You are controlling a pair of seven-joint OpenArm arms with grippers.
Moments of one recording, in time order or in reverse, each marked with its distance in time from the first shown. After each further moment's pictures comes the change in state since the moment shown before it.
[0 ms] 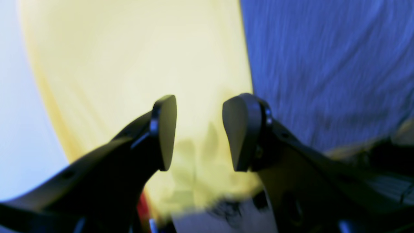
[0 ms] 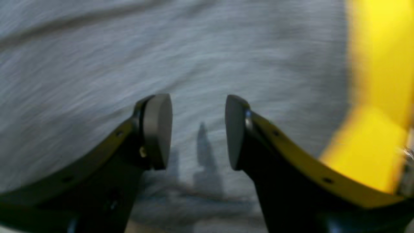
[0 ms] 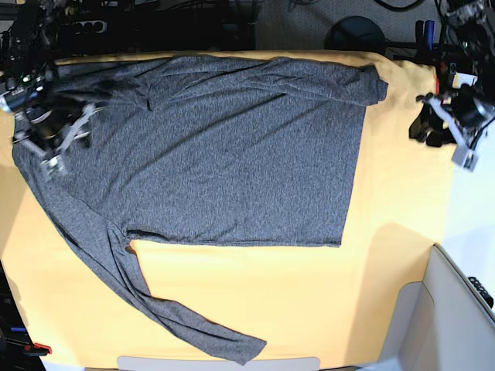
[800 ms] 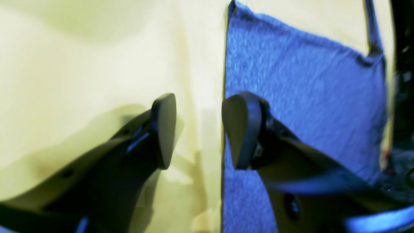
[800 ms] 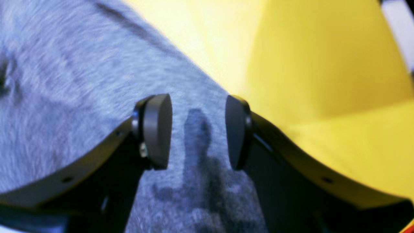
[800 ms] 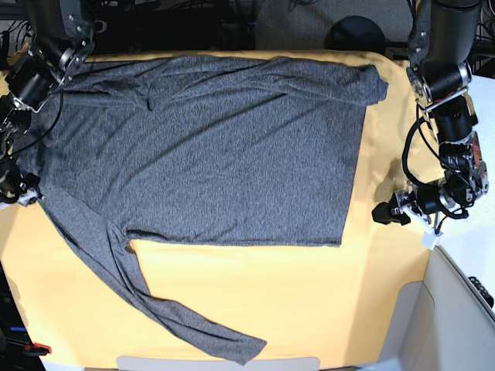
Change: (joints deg) left arm -44.1 2.8 12.2 -66.9 10.7 -0.2 -11.6; right arm 35.0 -2.8 21.3 -50.2 -11.5 0.1 6.3
